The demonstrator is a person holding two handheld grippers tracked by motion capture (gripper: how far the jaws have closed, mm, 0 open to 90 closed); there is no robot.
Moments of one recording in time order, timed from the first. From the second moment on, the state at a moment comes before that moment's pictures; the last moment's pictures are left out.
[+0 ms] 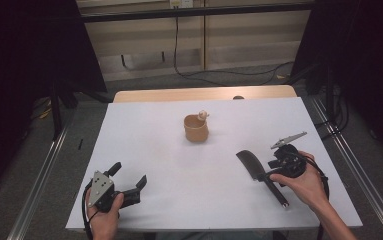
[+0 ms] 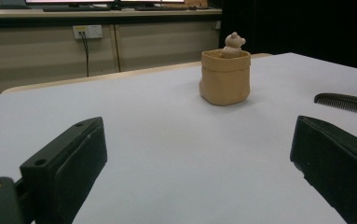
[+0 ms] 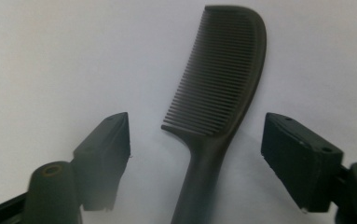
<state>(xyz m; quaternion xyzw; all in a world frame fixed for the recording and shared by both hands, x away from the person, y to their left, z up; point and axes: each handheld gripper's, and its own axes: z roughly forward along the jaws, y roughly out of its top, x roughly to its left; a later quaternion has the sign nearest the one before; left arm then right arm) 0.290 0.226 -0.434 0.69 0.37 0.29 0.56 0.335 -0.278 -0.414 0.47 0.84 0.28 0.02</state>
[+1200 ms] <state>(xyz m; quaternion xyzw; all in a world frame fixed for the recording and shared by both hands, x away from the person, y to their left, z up) 0.290 0.225 -0.435 0.69 0.37 0.28 0.56 0.338 -0.265 -0.424 0.47 0.86 0.17 0.02</state>
